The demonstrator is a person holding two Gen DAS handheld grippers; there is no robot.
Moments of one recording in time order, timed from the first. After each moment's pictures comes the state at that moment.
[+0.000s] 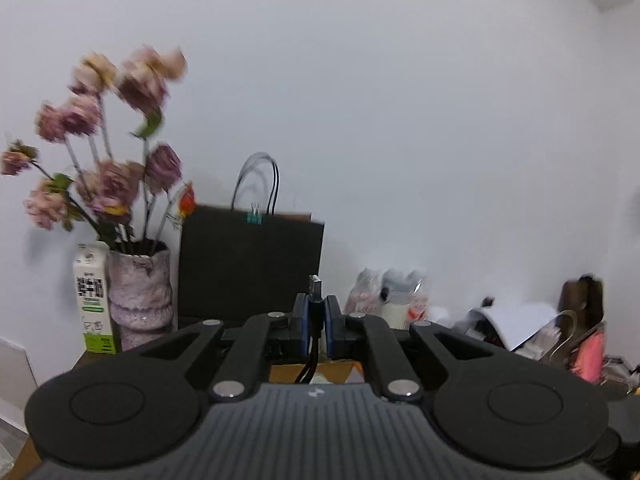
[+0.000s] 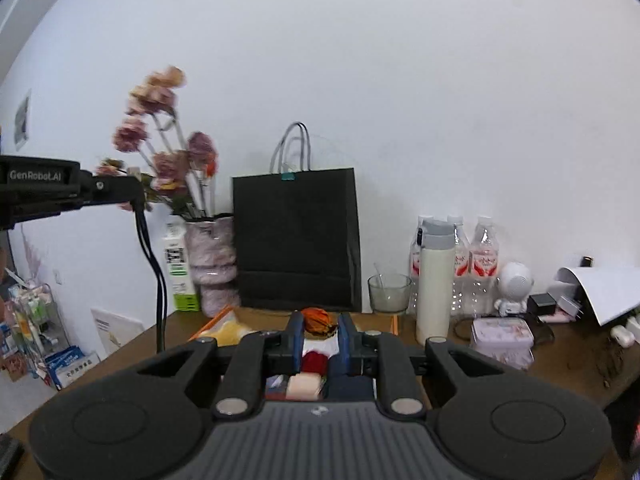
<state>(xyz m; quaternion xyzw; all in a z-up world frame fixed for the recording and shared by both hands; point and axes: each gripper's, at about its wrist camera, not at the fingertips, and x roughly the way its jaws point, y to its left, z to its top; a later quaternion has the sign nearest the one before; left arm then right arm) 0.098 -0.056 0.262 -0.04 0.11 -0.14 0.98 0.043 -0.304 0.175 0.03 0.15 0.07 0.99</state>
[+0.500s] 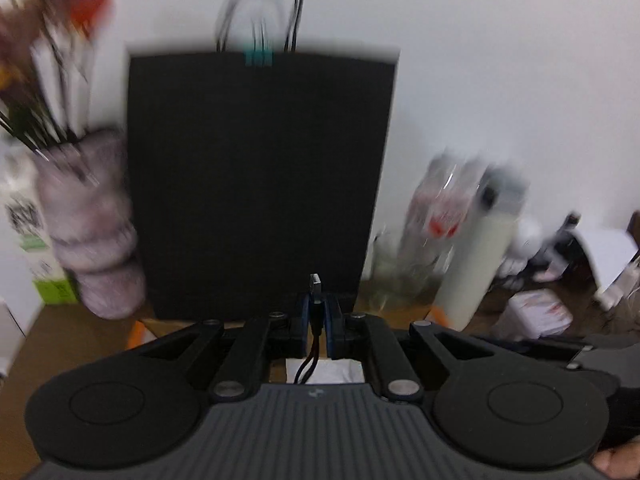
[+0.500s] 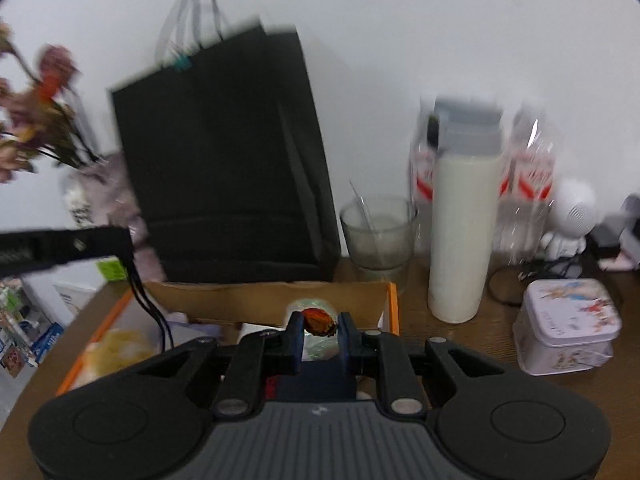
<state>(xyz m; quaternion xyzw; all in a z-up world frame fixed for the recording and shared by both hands) 0.327 -0.089 0.152 -0.01 0.30 -0.11 0.95 0.294 -0.324 0.096 0.08 0.32 0.06 0.94</state>
